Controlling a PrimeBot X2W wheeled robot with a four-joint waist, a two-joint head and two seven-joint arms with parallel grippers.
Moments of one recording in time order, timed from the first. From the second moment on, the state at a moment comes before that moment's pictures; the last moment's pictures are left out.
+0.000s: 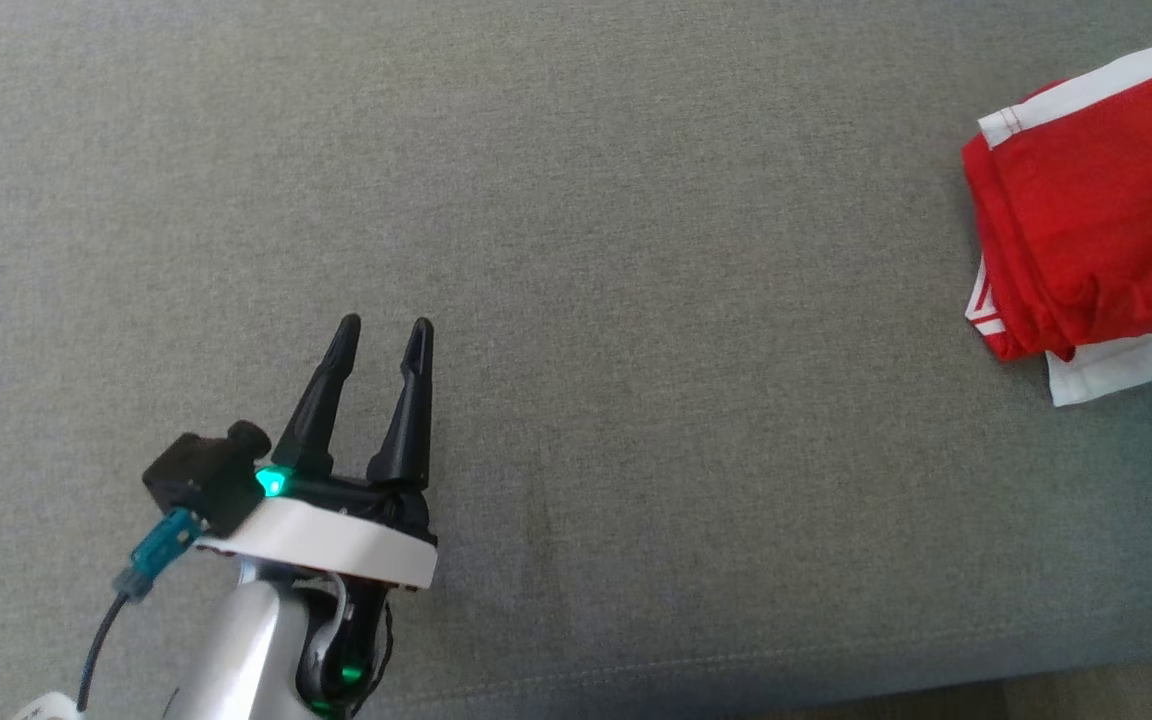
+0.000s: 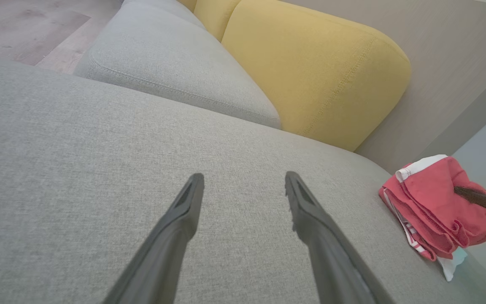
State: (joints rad) left arm -0.13 0.05 -0.28 0.10 -0.42 -0.10 -0.26; right arm -0.58 -0.53 0.05 0.54 0.05 0.13 0.27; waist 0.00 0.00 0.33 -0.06
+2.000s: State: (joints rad) left arm 0.06 0.05 -0.22 0.05 -0.35 -0.03 -0.26; right arm 0.03 -0.05 -0.01 0.21 0.08 0.13 -0.25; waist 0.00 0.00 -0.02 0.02
